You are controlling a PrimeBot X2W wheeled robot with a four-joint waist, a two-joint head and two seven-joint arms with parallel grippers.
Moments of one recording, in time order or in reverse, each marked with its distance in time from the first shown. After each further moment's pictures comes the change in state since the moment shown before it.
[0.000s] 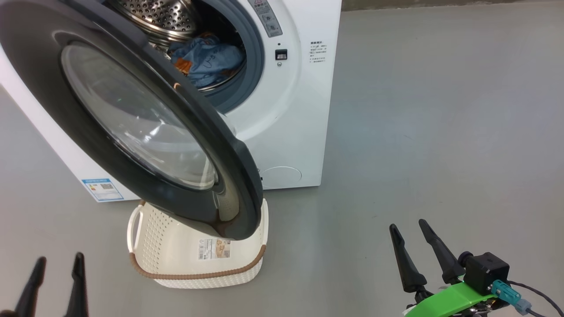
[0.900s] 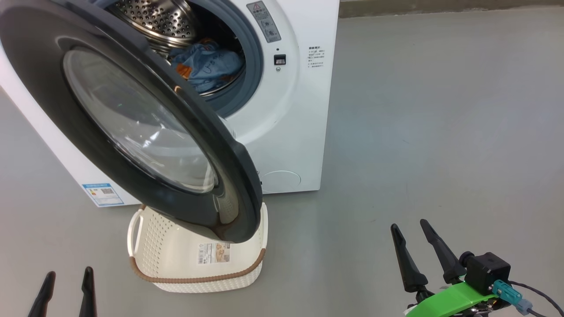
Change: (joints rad) left arm 0.035 -0.064 0.028 0.023 0.098 0.000 0.000; right arm 0.000 0.000 -0.005 0.001 0.000 0.000 0.000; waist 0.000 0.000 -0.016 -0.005
